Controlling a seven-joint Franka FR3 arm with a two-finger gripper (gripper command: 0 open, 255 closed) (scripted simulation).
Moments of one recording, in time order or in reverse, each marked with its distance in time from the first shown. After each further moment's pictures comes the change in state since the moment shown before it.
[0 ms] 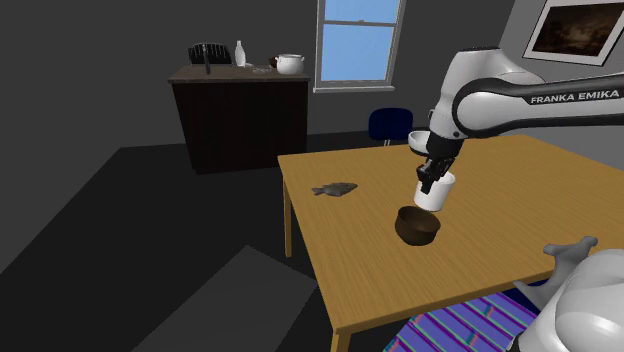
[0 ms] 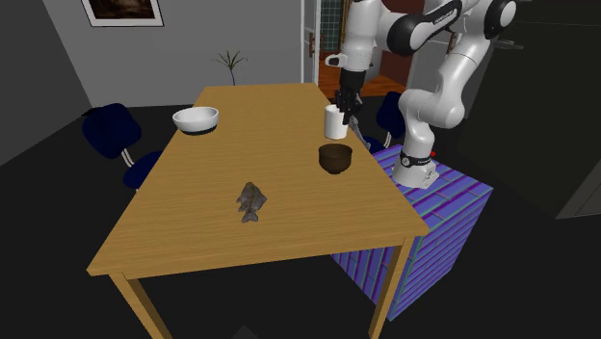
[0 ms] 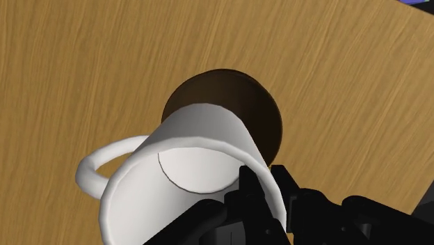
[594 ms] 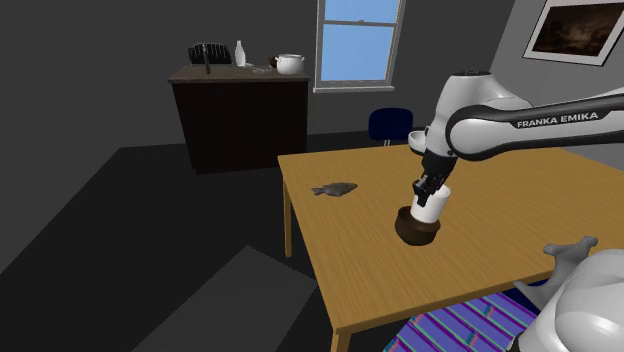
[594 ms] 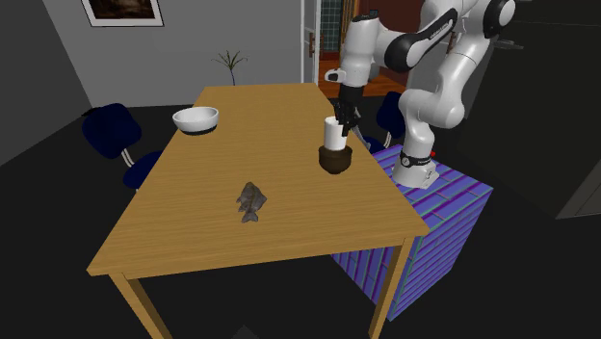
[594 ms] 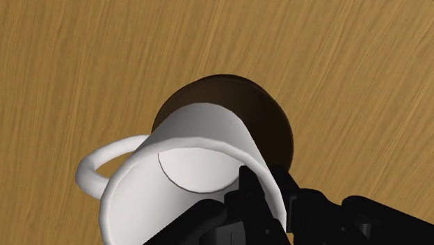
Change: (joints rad) arm -0.003 0.020 -0.005 -0.099 -0.007 0.119 0.007
